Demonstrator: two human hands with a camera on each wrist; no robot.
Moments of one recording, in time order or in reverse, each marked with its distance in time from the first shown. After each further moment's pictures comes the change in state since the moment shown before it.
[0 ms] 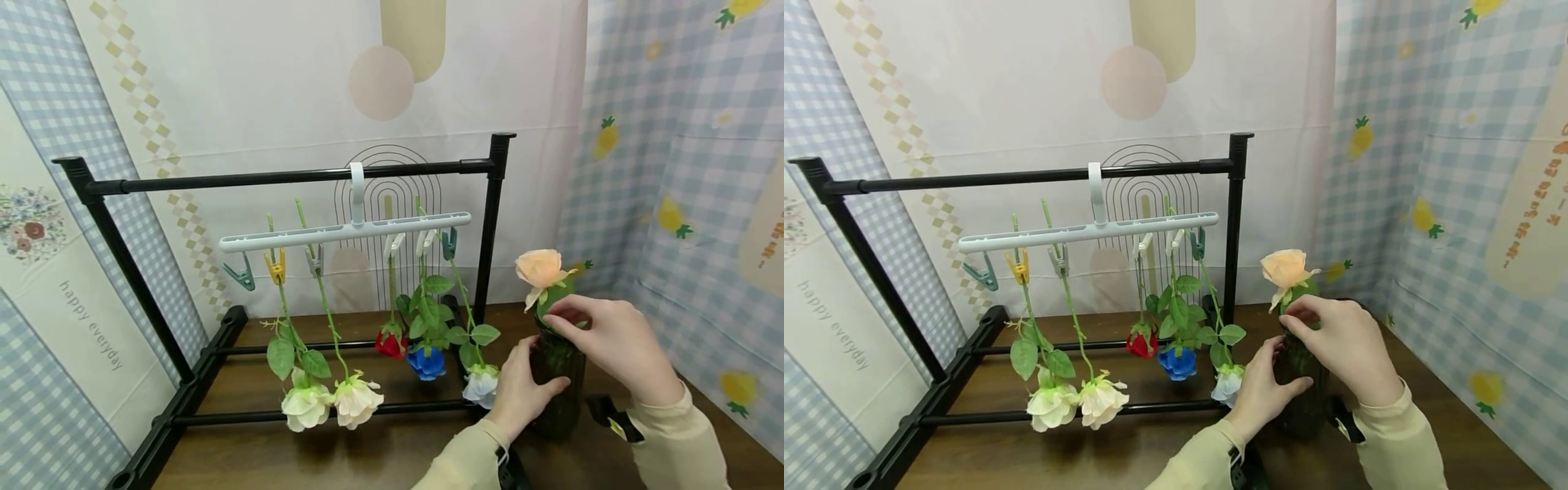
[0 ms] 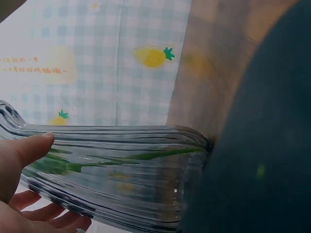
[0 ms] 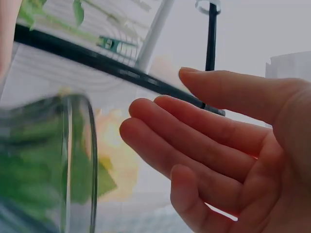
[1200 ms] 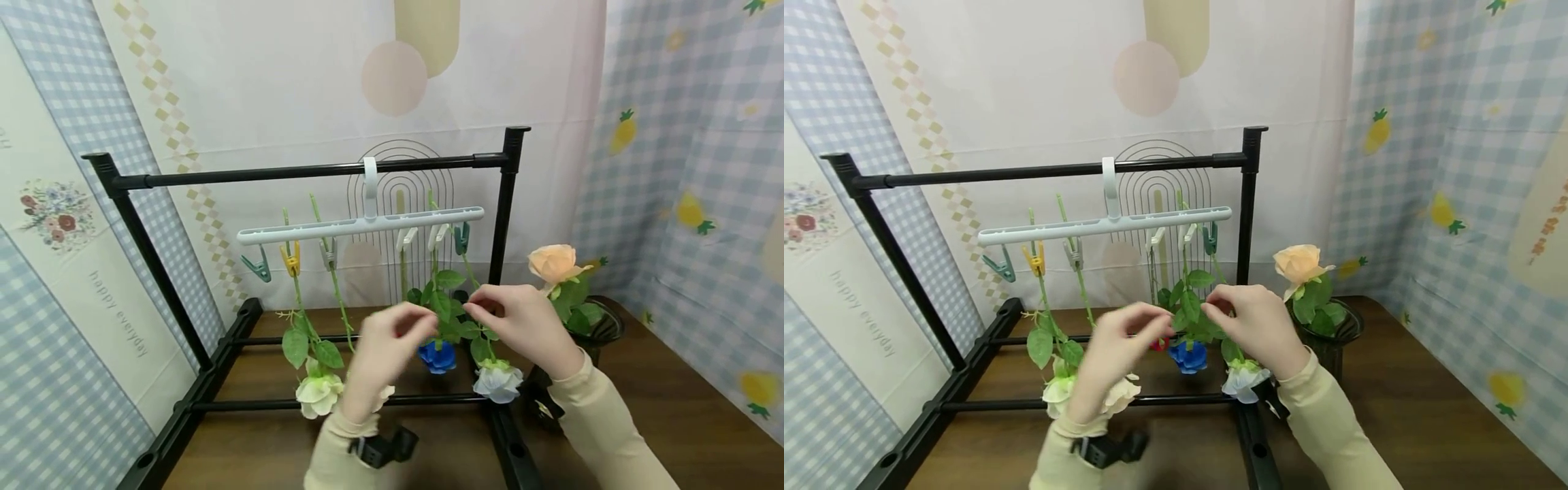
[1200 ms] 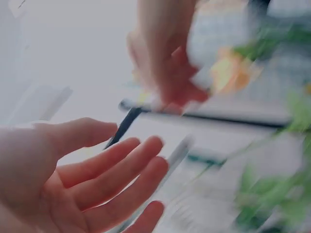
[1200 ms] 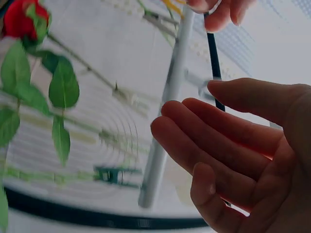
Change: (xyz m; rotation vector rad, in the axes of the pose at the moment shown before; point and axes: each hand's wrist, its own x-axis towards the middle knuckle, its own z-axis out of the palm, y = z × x) left_hand -0.054 0.034 -0.219 0.066 0.180 0.130; right_hand 0.037 -0.074 0.053 0.199 -0.030 -0.205
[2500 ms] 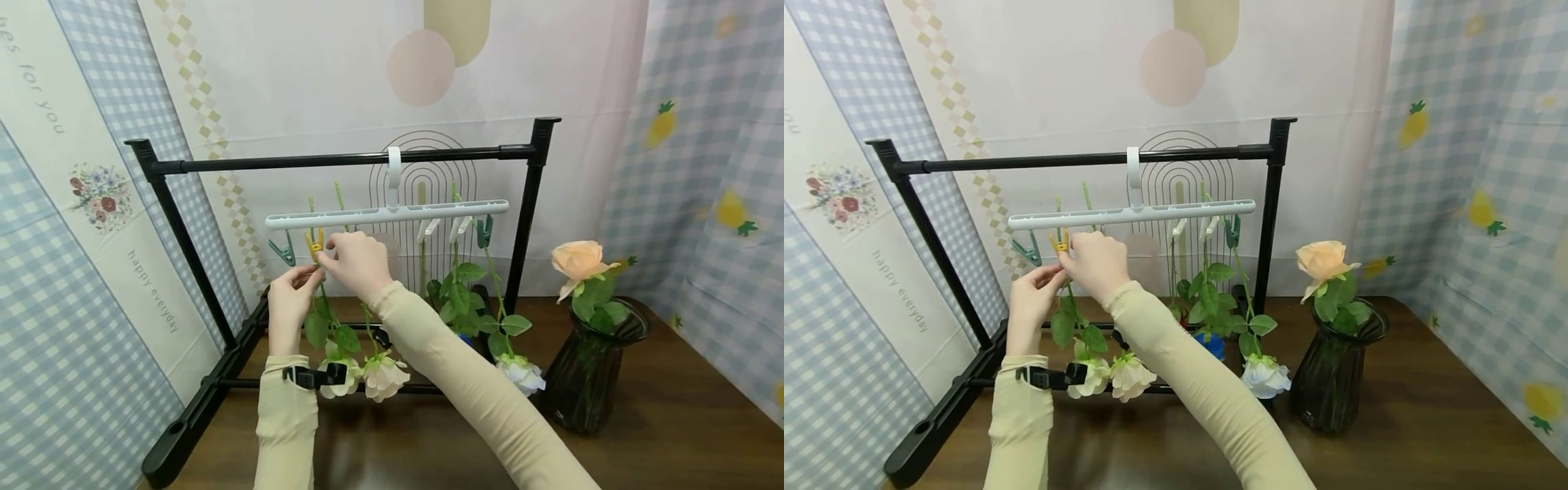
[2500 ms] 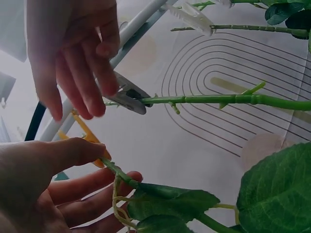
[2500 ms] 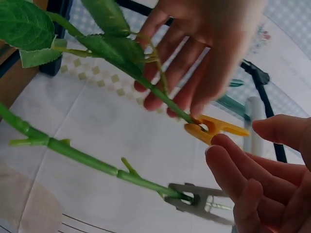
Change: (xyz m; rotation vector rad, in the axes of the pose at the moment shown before) left_hand 0.027 -0.086 -0.125 0.039 0.418 -0.368; right_hand 0.149 -0.136 0.120 -0.014 -0.079 0.019
